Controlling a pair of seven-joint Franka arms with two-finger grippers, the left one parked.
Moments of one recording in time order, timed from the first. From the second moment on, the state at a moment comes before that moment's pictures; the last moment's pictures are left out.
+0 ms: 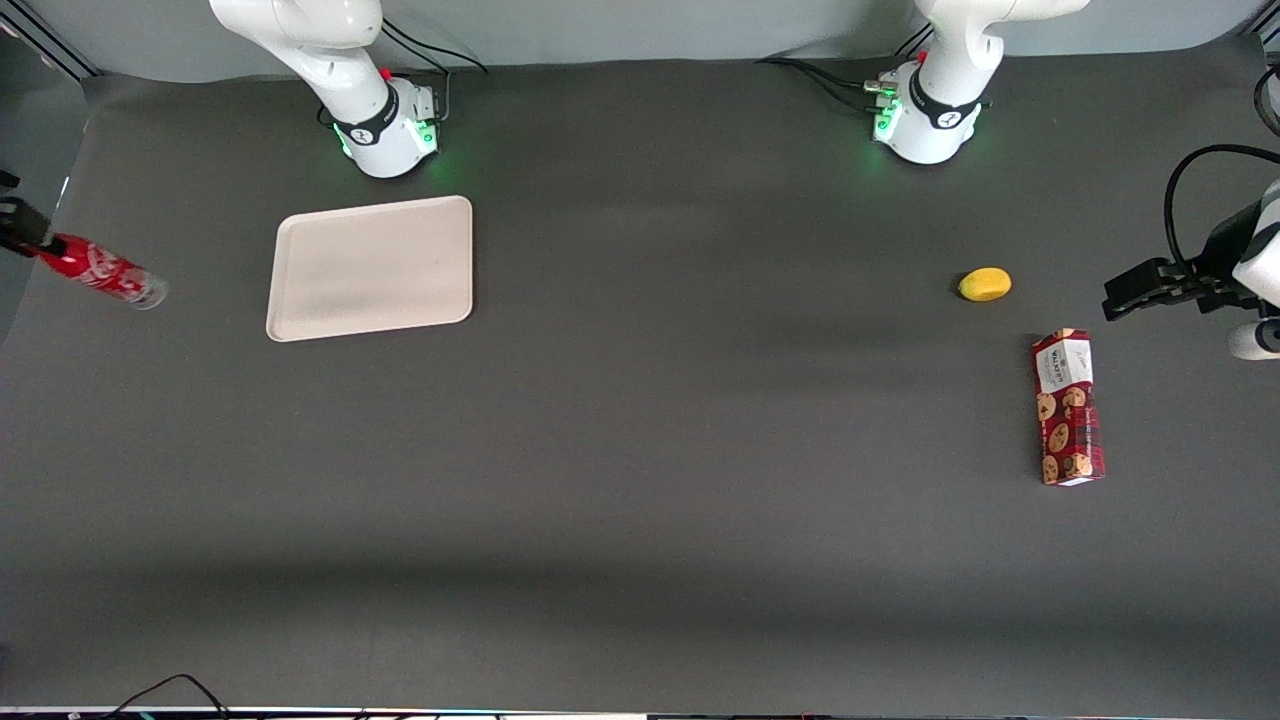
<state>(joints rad) -0.17 -0.21 -0.12 -1.90 -0.03 1.60 -0.22</state>
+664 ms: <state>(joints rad) -0.16 -0.41 -0.09 -2.51 -0.04 2.01 -0.15</state>
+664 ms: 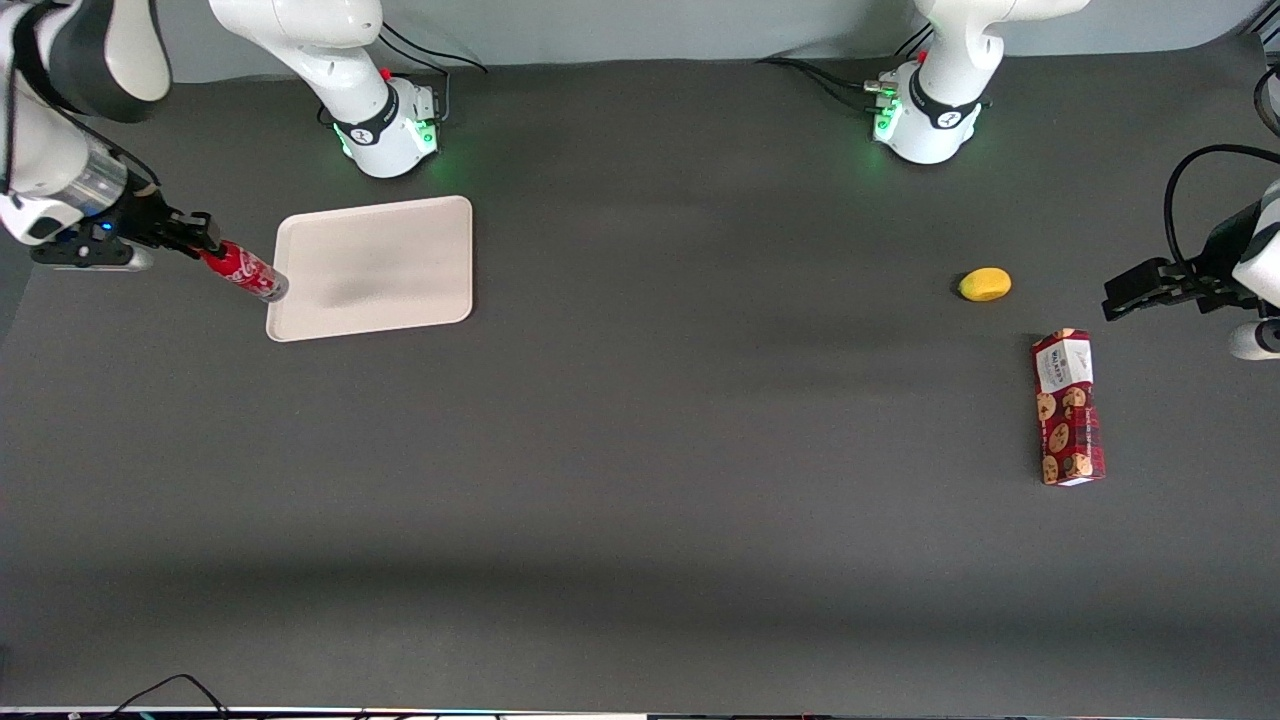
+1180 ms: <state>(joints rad) -0.17 -0.40 -0.21 -2.76 -0.13 2.32 -0.22</state>
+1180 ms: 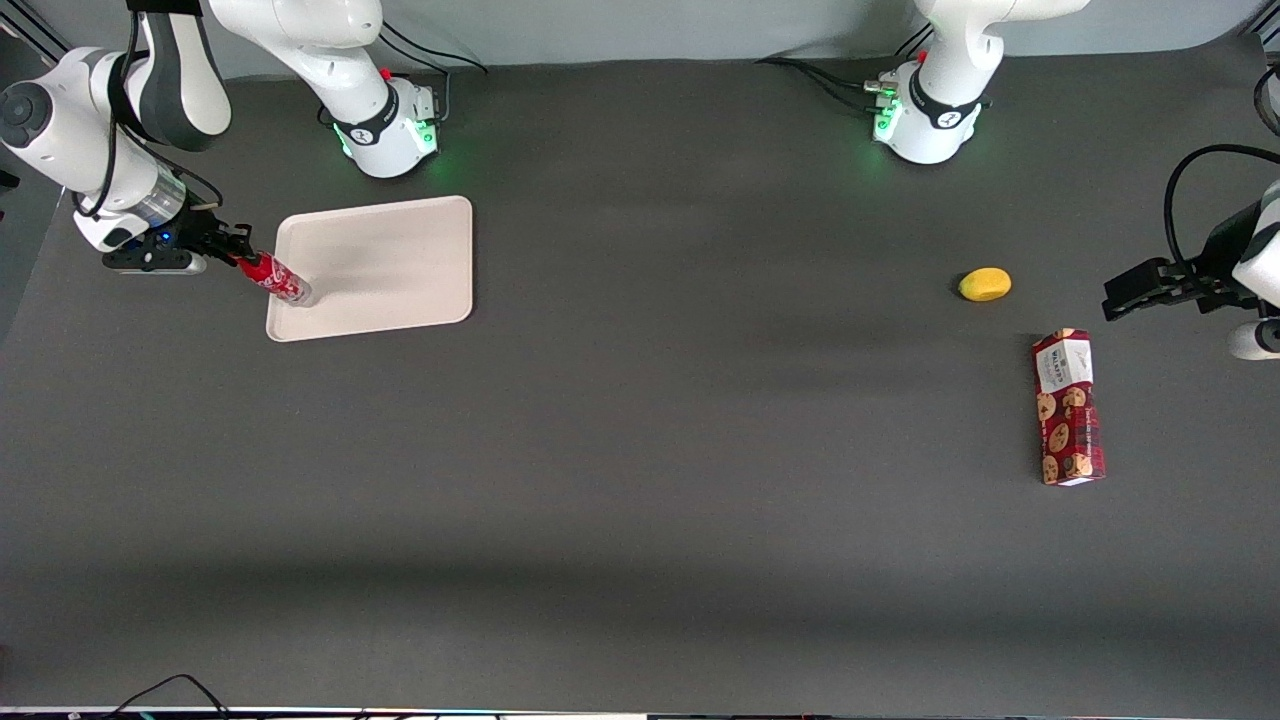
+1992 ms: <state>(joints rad) -0.17 -0.35 -0.21 -2.76 -0.18 2.36 -0.22</state>
